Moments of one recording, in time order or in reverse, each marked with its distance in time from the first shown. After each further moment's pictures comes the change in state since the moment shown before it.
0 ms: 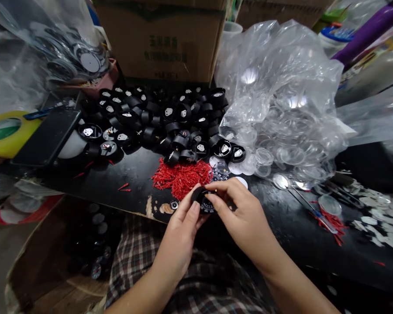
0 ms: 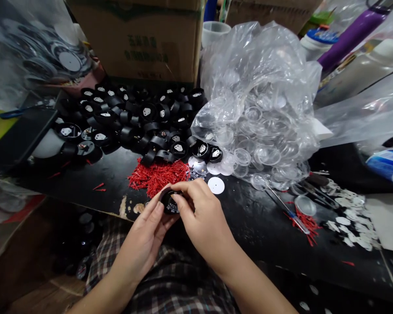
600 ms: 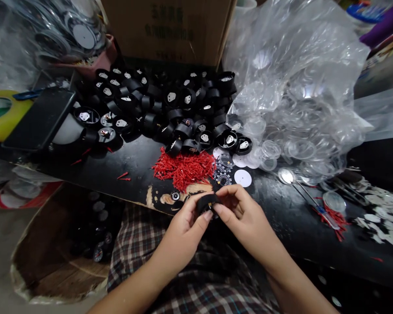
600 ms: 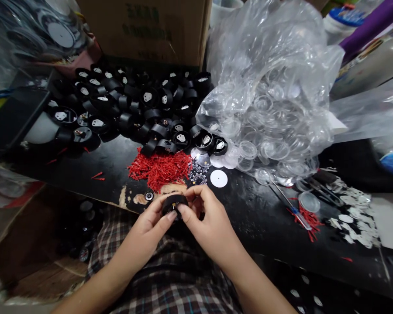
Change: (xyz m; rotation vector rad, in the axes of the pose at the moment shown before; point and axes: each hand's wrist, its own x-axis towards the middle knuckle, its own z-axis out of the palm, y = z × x) left_hand -0.004 0.002 -0.009 0.355 -0.162 0.051; right_hand -0.021 0.020 0.002 0.172 -0.128 0.249
